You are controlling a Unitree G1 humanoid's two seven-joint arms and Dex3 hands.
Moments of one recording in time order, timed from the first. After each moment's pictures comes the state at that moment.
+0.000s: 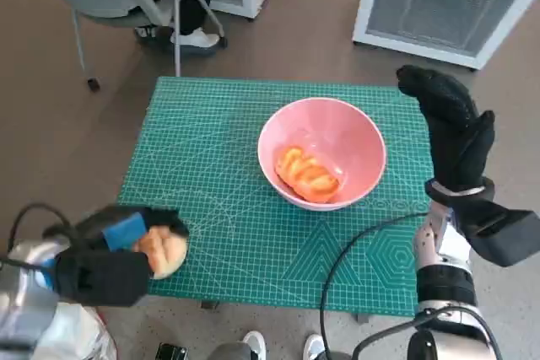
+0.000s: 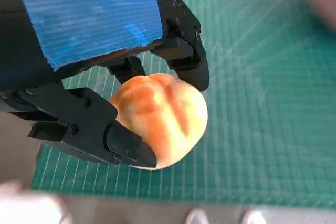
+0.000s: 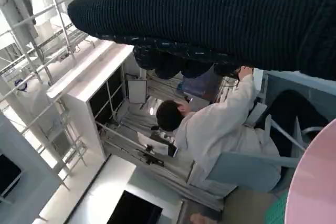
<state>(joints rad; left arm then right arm) -0.18 0.88 -0.06 -0.14 0.25 0.00 -0.70 -0.70 -0.16 -0.27 0.83 0.35 -0.93 0.60</state>
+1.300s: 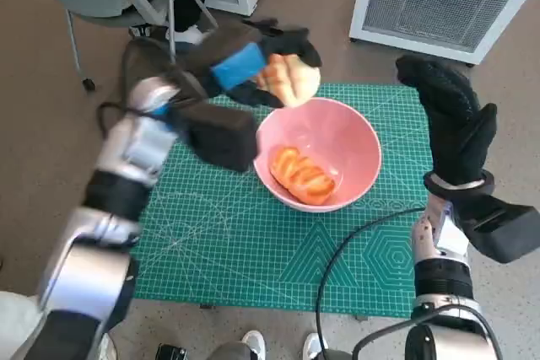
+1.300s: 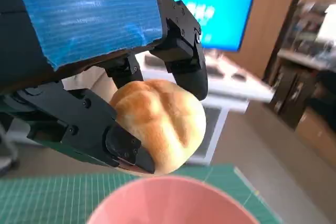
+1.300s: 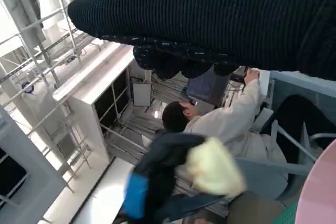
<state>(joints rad) -1.20 0.32 -0.34 1.00 0.48 -0.50 -0.25 -0.72 -0.15 -0.27 0.81 0.35 -0.94 0.57</state>
